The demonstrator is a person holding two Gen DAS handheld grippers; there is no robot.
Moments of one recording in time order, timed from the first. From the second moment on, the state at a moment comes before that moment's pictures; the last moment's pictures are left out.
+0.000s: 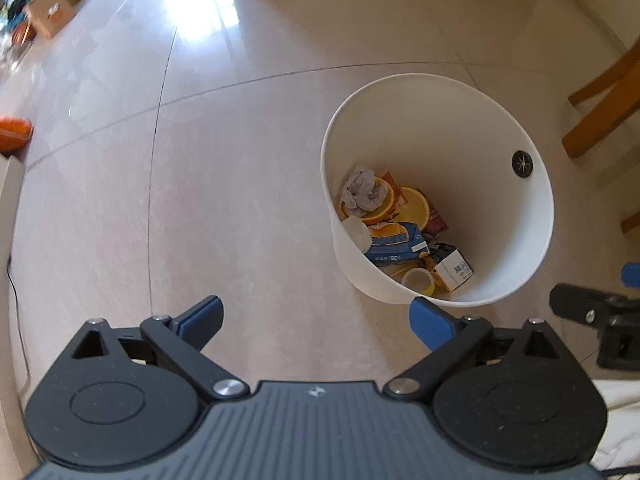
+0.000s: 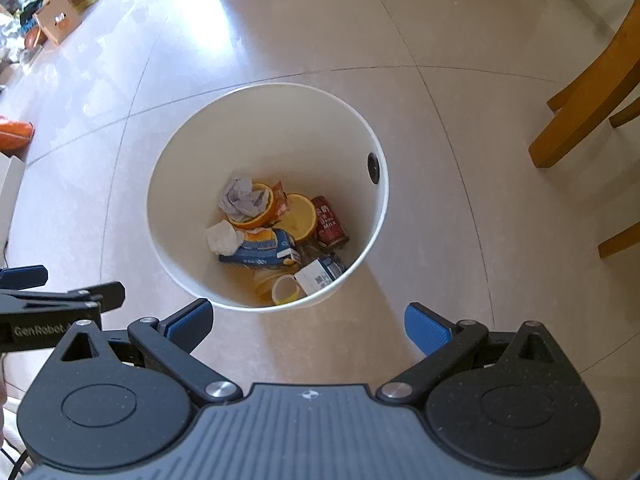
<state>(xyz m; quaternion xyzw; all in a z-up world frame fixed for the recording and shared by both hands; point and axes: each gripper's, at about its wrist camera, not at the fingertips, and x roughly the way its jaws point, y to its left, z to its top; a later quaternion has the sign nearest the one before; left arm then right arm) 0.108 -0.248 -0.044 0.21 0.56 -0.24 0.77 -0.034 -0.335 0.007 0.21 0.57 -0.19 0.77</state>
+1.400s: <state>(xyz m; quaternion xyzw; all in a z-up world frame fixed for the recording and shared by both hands) 0.119 -0.239 -0.053 0.19 0.56 -0.25 0.76 -0.029 -0.323 -0.004 0.16 0.60 -0.21 0.75</state>
